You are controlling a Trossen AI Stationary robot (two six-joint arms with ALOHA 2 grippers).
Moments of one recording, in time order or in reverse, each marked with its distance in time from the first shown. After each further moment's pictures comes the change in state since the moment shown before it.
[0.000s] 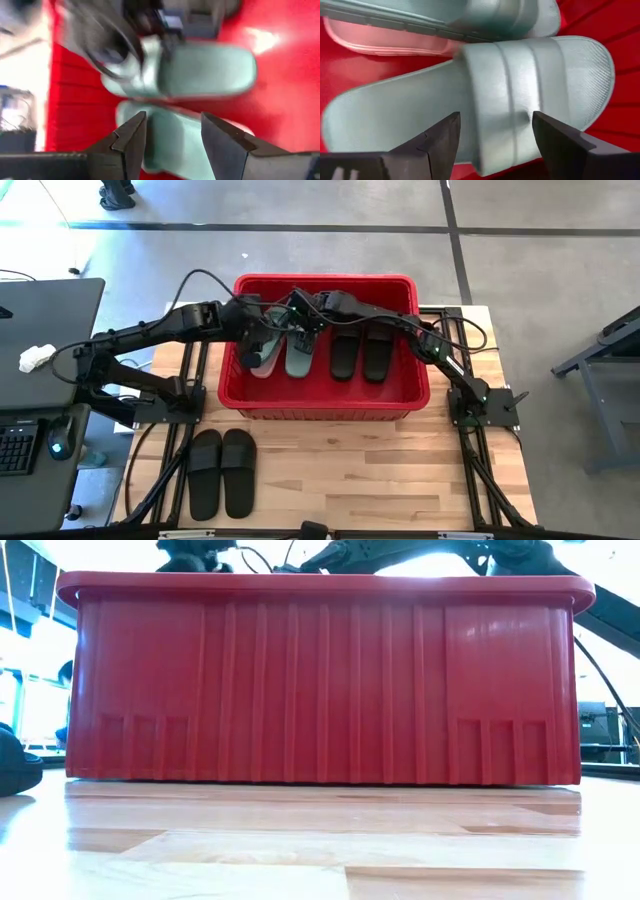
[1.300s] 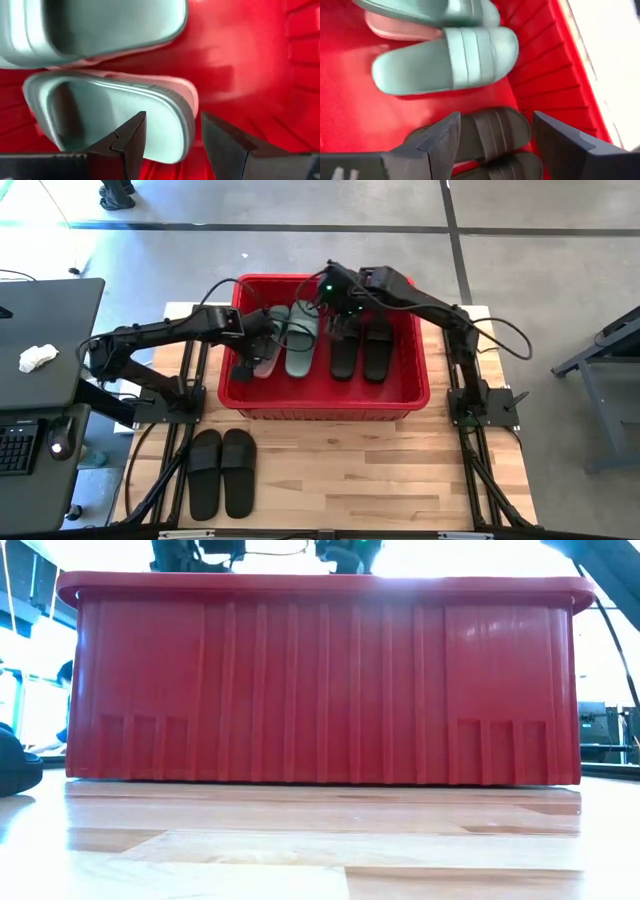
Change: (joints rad) left arm 0.000 0.141 0.000 -0.255 0.130 0.013; right arm 0.006 -0.334 0.000 -0.287 0.077 -0.020
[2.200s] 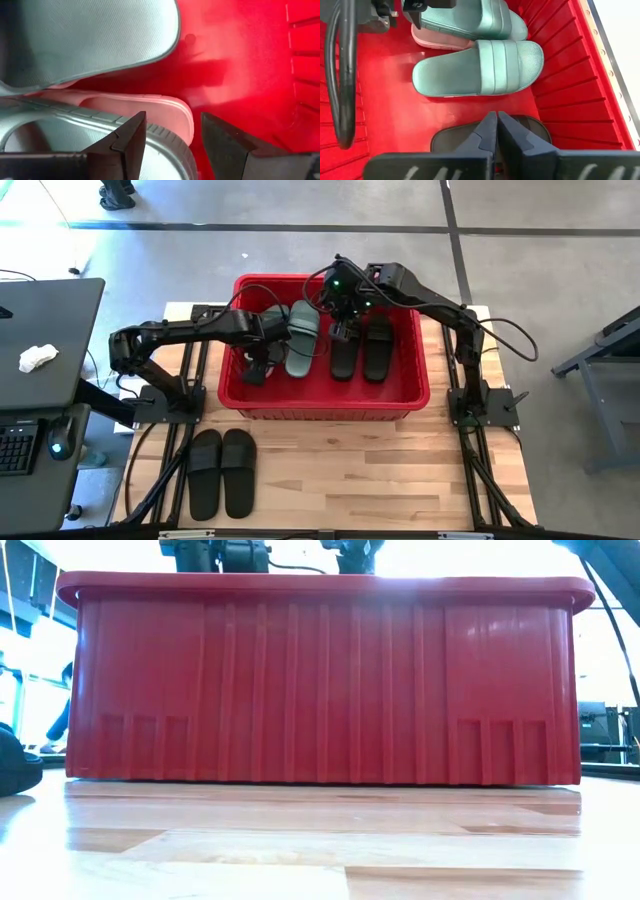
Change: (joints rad) left arm 0.000 0.155 0.000 0.080 0.060 0.002; right arm -0.001 -0.037 0.000 -0.001 -0.150 -0.032
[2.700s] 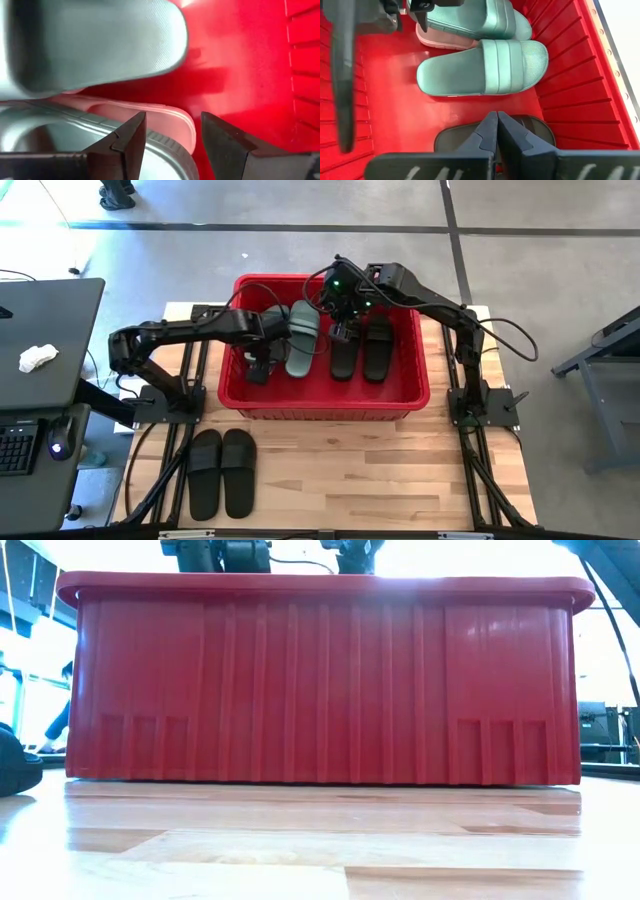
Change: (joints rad) left arm 0.000 -0.006 0.011 0.035 0.010 -0.046; right arm 0.000 0.000 0.000 -0.003 -0.019 0.000
